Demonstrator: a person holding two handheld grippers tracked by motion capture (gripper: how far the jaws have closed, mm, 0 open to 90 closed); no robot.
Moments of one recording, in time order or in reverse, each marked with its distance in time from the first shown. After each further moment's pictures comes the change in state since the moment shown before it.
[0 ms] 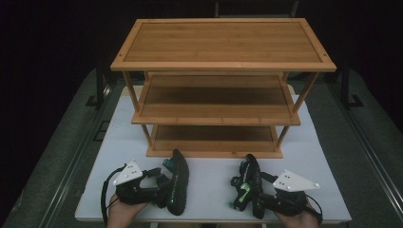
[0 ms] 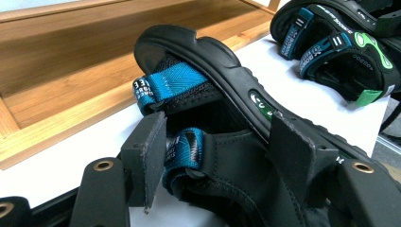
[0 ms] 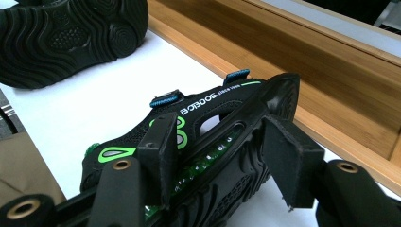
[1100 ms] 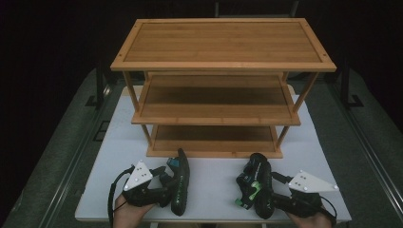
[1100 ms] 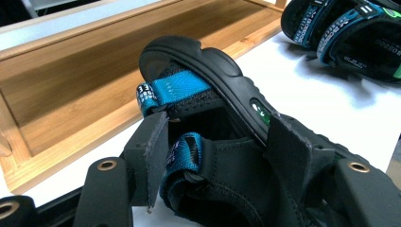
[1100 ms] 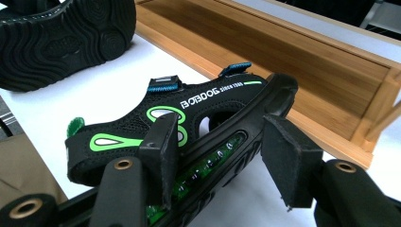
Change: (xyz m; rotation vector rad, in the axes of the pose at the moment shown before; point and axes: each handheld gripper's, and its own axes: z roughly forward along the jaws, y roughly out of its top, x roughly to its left) left arm -0.025 0.015 0.007 0.007 0.086 0.097; right arm -0.018 -0.010 -0.023 -0.025 -0.022 0.033
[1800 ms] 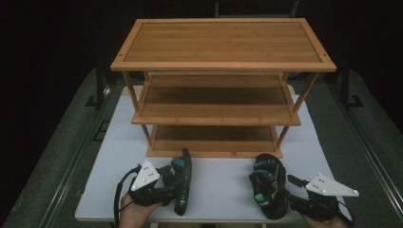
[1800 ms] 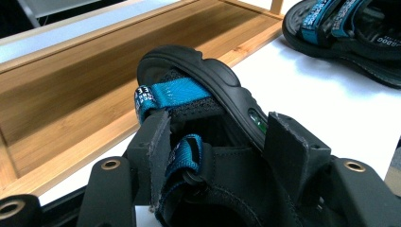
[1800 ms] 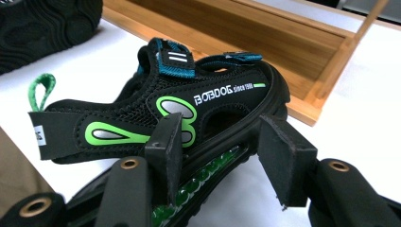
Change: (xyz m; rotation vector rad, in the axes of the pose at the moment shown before) left arm -0.011 0.011 0.008 -0.006 0.002 0.021; right arm -0.023 -0.022 -0.022 0.024 -0.063 0.058
